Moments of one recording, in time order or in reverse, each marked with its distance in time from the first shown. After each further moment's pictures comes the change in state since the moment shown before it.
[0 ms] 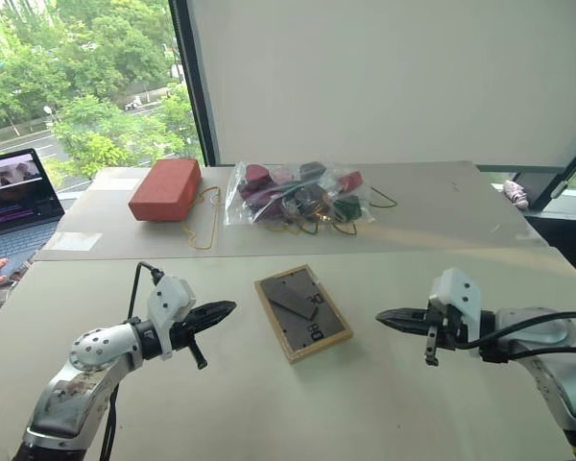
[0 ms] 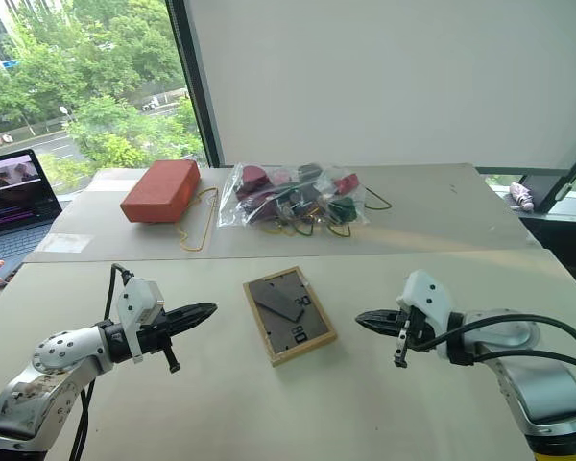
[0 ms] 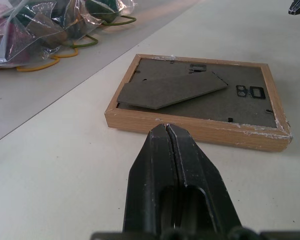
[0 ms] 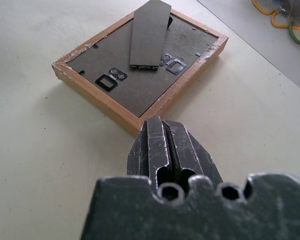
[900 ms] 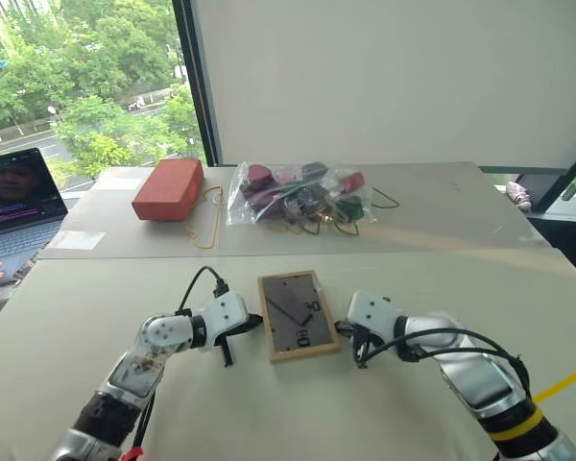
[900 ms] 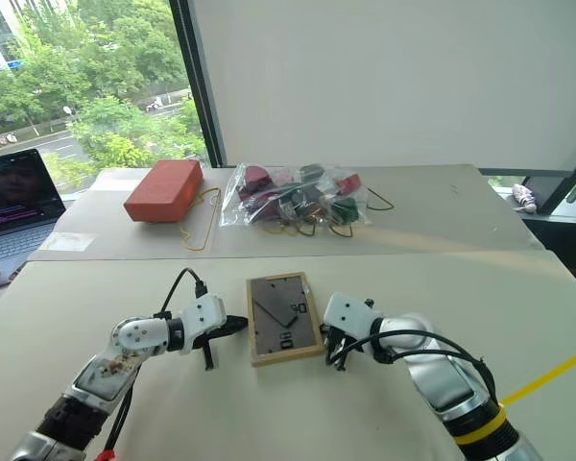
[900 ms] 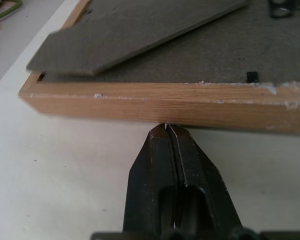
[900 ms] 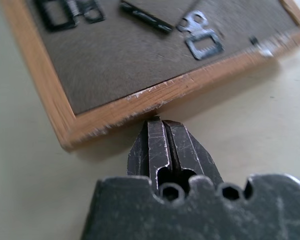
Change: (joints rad) left arm -0.316 -0.078 -0.338 0.519 0.417 -0.384 -0.058; right arm -0.159 0.219 0.441 0.032 -0.437 0.086 -0.196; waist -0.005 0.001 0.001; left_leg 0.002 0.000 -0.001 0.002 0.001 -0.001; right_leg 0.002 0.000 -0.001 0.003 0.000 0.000
